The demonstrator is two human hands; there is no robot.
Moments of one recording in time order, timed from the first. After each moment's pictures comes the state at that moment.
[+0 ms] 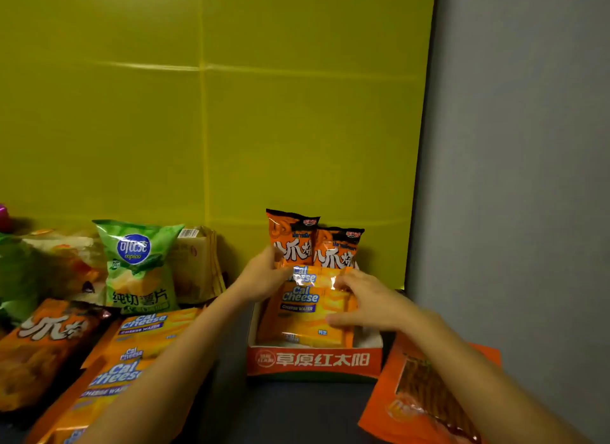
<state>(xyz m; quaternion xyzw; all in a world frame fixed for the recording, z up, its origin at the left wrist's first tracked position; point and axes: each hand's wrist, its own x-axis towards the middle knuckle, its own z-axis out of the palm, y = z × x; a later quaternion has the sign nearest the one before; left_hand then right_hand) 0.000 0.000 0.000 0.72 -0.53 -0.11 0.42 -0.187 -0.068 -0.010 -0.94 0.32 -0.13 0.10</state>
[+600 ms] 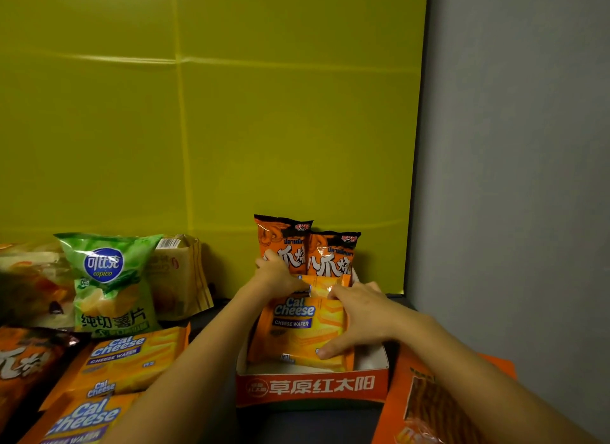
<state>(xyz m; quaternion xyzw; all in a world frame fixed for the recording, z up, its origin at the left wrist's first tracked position) -0.006 -0.055 0.003 0.81 -0.47 -0.12 0.32 -0.174 -0.077 -0.007 -0.93 0.36 -0.03 0.03</state>
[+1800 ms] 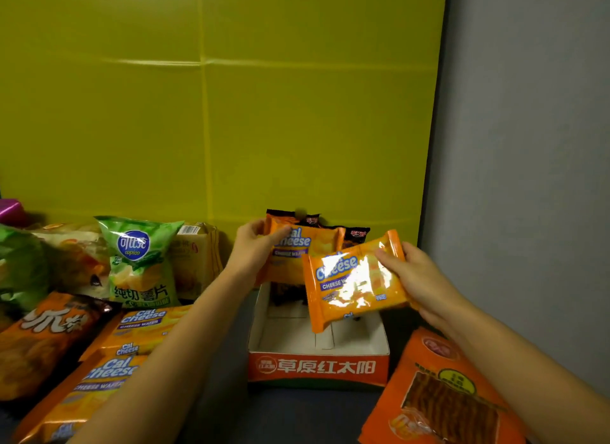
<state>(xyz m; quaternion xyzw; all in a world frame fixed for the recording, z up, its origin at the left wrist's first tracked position) -0.002 -0.012 0.022 0.54 -0.41 -0.19 0.71 -0.220 -0.085 0.014 -0.67 0.29 -0.43 0.53</state>
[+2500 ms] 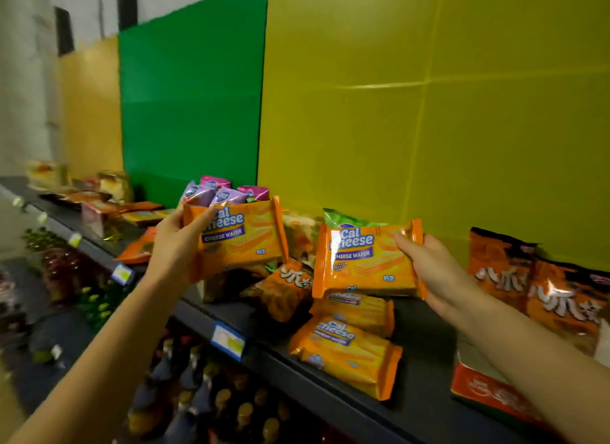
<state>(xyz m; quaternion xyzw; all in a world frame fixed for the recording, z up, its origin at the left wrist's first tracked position) 0.133 0.317 0.021 0.58 -0.15 0.11 0.79 -0.016 0.055 0.032 -0.65 0.12 -0.31 0.68</state>
